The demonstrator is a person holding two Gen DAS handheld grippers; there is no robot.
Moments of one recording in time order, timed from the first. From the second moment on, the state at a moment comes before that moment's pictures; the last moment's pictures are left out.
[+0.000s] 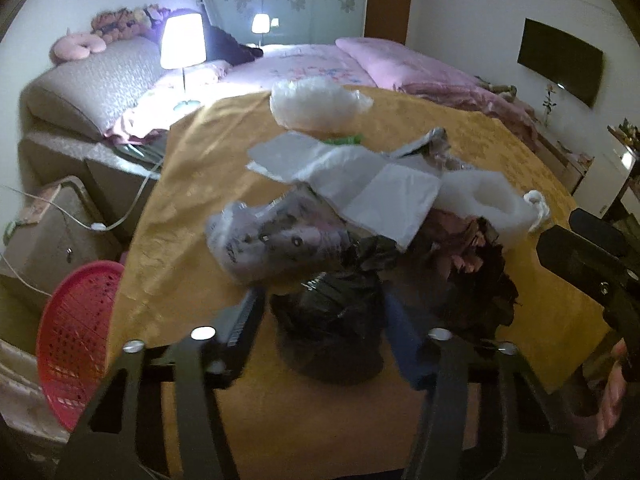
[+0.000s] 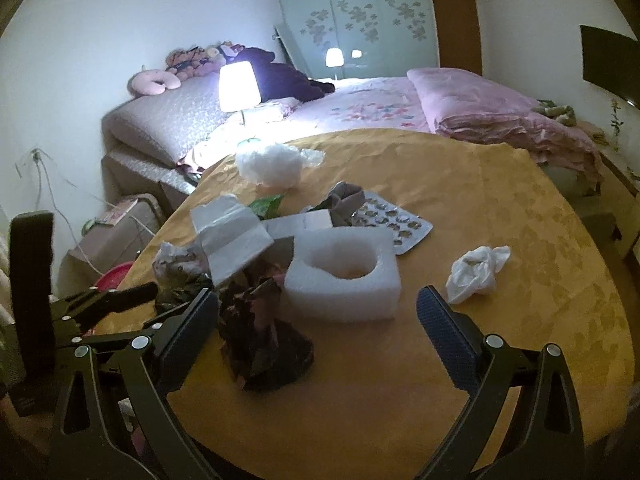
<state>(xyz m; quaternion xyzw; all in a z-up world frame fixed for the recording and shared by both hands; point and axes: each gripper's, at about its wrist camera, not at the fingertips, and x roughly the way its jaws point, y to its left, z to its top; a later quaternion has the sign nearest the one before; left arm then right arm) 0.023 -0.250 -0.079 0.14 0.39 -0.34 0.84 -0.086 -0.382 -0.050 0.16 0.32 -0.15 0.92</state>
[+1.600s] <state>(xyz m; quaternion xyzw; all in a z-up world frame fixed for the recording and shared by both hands) 0.010 -0.191 -0.051 0.14 0.36 -0.29 0.87 -0.055 -0.325 -0.077 0.08 0.37 -0.07 0.92</state>
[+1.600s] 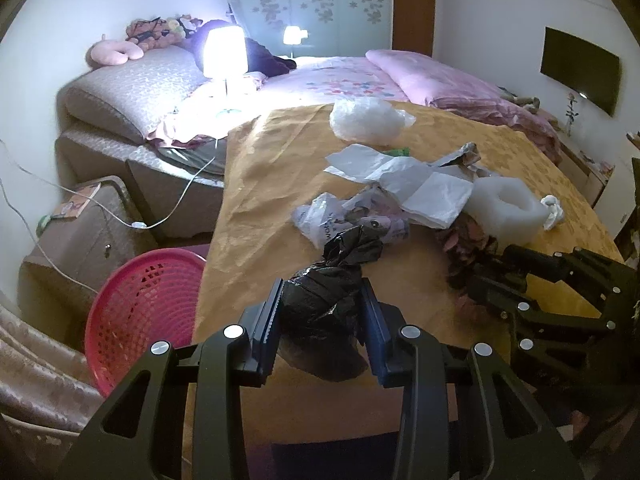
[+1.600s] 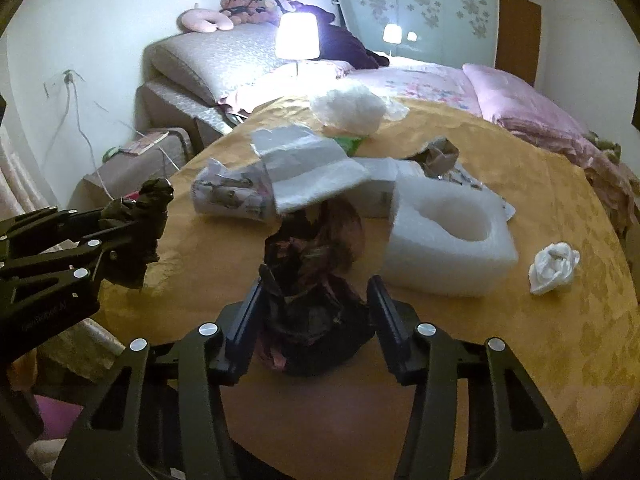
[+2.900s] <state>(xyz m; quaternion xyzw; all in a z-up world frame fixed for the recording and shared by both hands) 0.054 -0.077 -0.018 0.04 0.35 -0.19 0.91 -0.046 -0.339 -0.031 0.15 0.32 -0.03 0.94</state>
